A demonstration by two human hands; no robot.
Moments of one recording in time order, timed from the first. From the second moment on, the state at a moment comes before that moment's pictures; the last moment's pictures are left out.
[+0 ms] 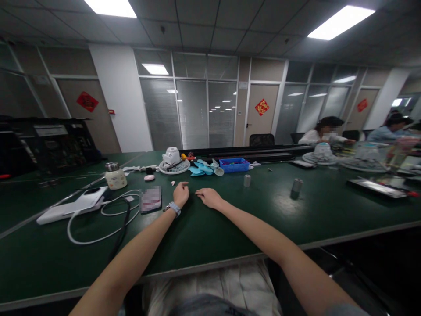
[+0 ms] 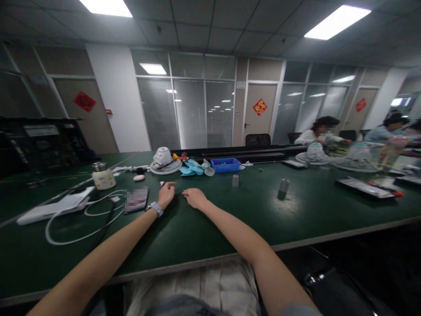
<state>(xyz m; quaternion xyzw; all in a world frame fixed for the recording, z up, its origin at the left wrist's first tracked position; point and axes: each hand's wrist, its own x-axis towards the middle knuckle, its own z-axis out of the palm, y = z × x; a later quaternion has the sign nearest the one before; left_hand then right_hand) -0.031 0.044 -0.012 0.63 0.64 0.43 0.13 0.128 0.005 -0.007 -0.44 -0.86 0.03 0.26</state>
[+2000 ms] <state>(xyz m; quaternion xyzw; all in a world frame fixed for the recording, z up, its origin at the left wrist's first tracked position) 0.008 0.012 0.012 0.70 0.53 0.47 0.14 0.143 0.022 -0.024 -0.52 -0.67 0.20 0.50</state>
